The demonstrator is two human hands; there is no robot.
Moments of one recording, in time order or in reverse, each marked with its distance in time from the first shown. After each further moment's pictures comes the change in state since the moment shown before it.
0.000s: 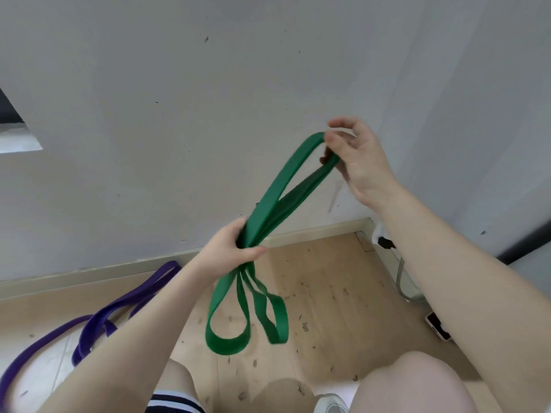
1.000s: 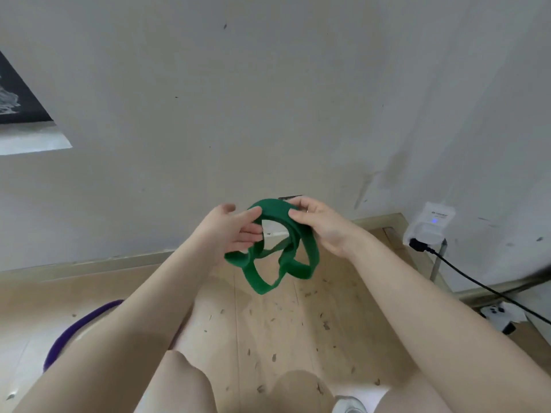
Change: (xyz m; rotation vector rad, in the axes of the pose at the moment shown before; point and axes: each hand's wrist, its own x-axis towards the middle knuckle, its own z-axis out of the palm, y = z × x) left_hand 0.014 0.043 -0.030 -0.348 0.278 -0.525; right_hand -0.018 0.097 0.044 -0.119 -0.403 0.518
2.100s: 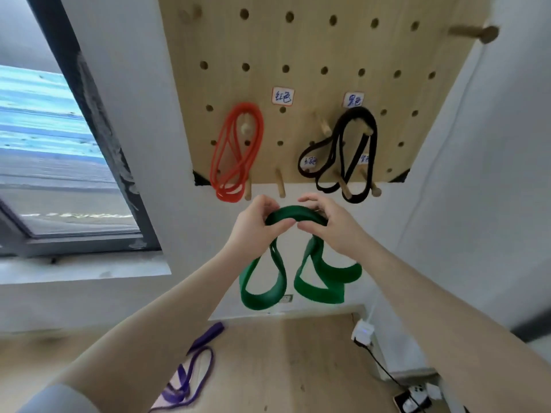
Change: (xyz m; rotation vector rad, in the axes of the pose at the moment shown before) left_hand -0.274 0.416 -0.059 0.290 0.131 0.708; right_hand -0.180 -0.515 -0.026 -0.496 0.129 -0.405
